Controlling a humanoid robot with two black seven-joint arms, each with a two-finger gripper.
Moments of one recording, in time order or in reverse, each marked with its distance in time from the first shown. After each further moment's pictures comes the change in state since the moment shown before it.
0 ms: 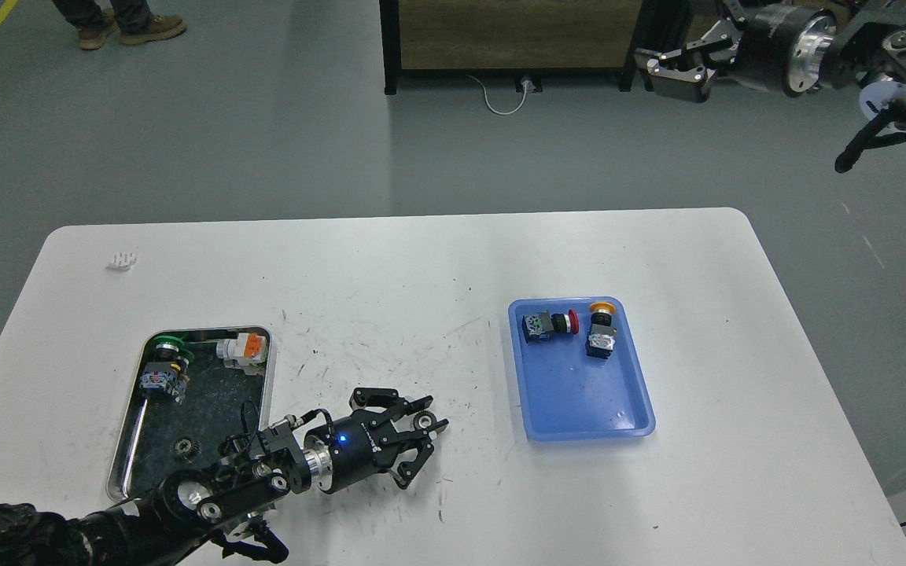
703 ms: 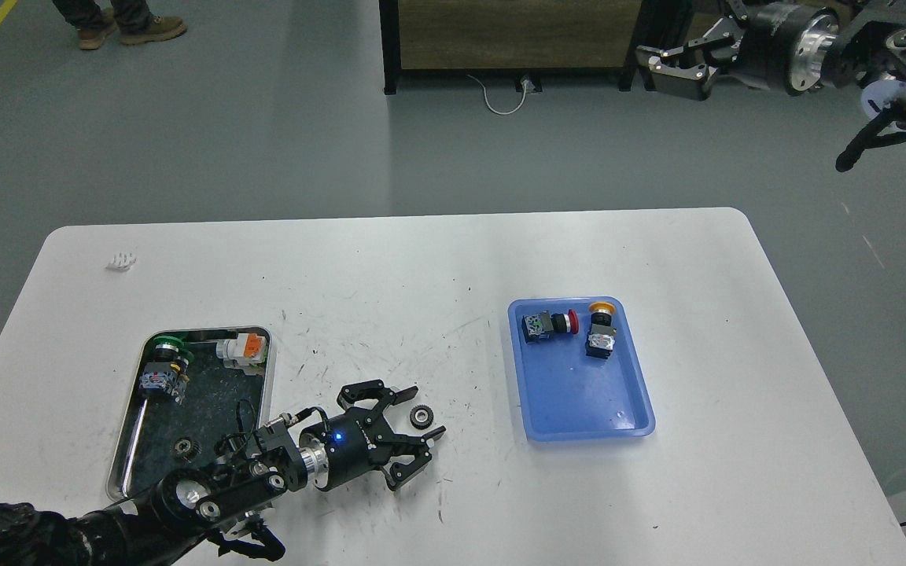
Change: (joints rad) left arm -0.002 0.000 0.000 0.016 0.004 0.016 -0.001; right arm -0.001 -0.003 0.004 -0.002 0.006 0.000 0.000
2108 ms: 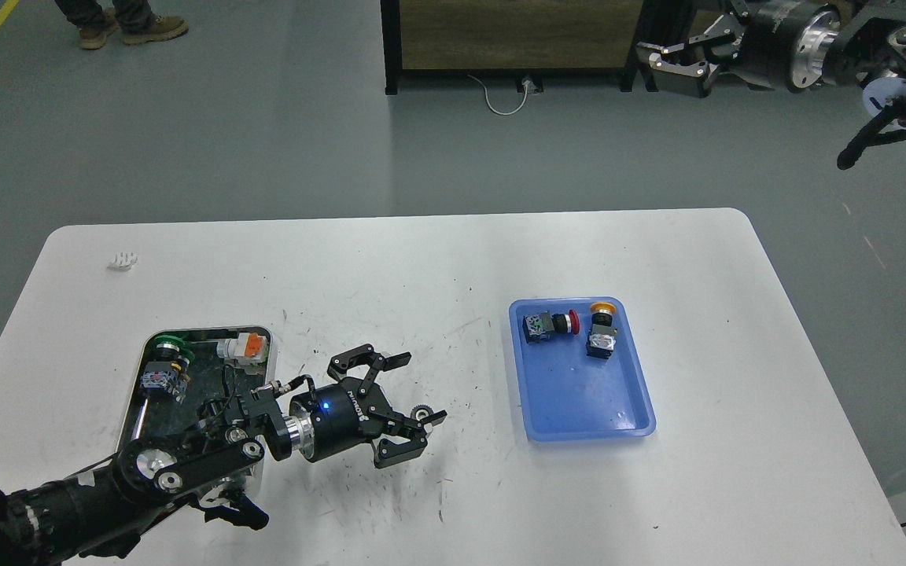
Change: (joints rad) left arm -0.051 0.129 -0.050 -0.196 0.015 -0.045 0.033; right arm 0.004 -0.002 0.003 0.002 0.000 0.000 0.000
